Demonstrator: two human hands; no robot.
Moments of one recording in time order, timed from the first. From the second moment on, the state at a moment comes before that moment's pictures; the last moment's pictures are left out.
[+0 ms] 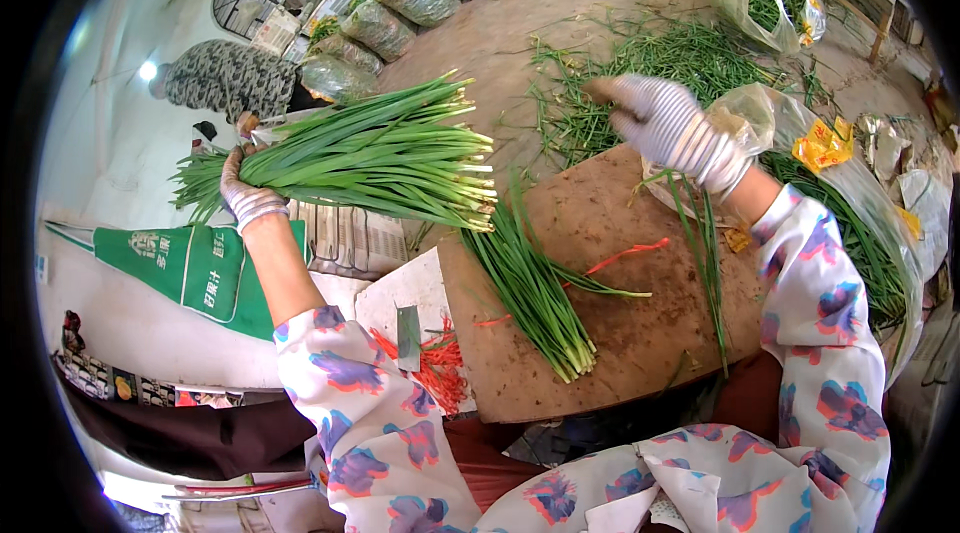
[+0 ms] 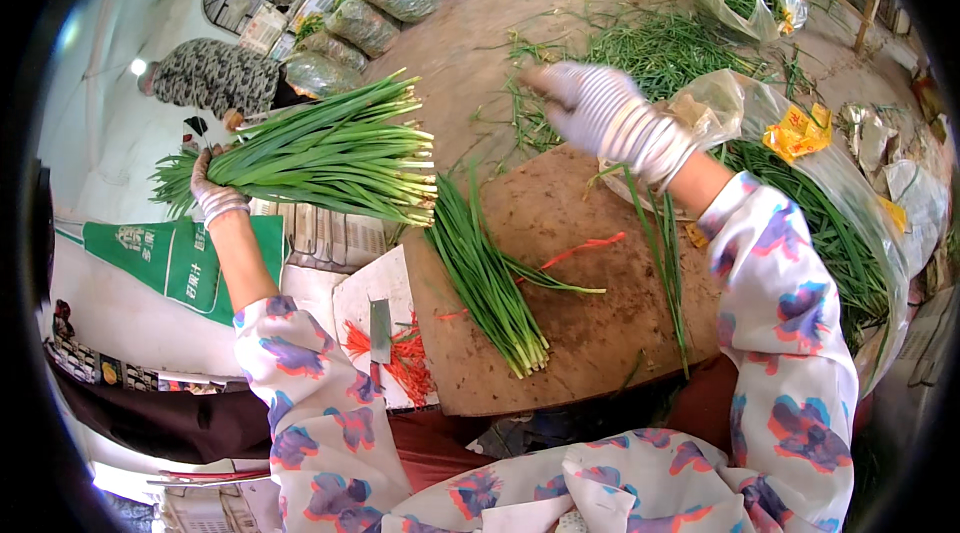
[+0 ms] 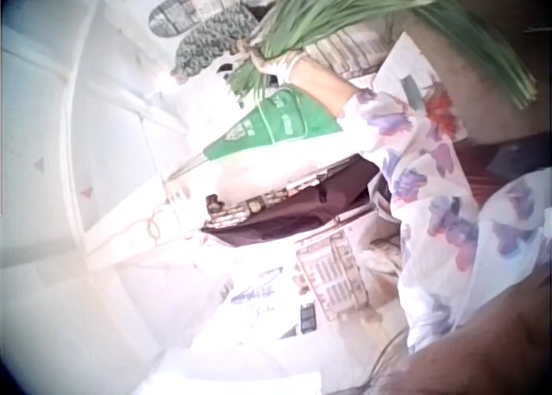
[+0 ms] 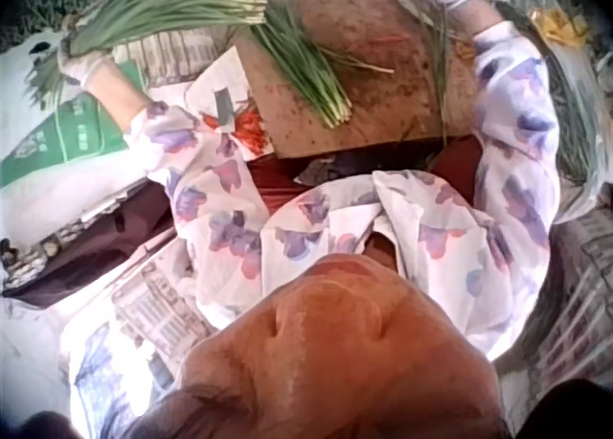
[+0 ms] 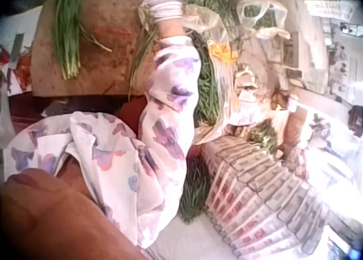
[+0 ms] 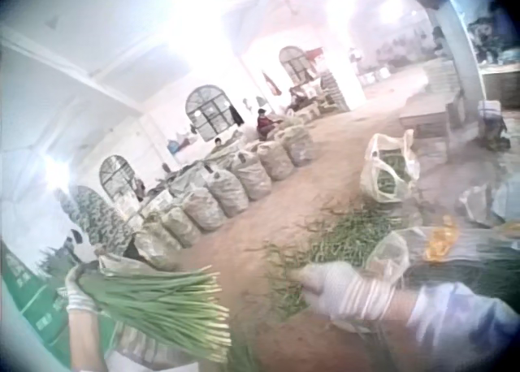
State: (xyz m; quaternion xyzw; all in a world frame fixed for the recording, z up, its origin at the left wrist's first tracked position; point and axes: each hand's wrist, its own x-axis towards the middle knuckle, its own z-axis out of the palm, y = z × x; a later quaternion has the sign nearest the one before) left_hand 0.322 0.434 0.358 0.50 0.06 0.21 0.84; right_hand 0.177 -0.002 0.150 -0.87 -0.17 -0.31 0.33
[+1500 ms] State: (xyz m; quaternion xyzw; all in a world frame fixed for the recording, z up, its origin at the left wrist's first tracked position) left_hand 0.378 0.275 0.358 0.61 0.14 0.15 0.77; right_hand 0.189 0.083 0.194 -0.94 -0.17 -0.25 0.17
